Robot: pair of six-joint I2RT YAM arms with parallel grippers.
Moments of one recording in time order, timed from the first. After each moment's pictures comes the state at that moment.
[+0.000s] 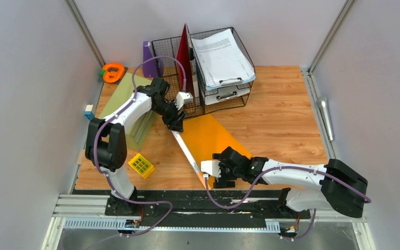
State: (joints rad) left arm -0.32 1.77 1.37 -0.88 0.65 0.63; right arm 1.08 1.26 0.54 -0.20 -0.02 -0.60
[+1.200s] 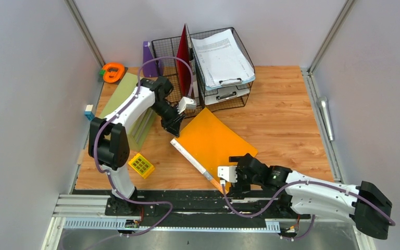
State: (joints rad) left arm -0.37 1.80 1.54 -1.28 0.68 0.82; right arm 1.06 0.92 0.37 -0.34 0.06 -0.66
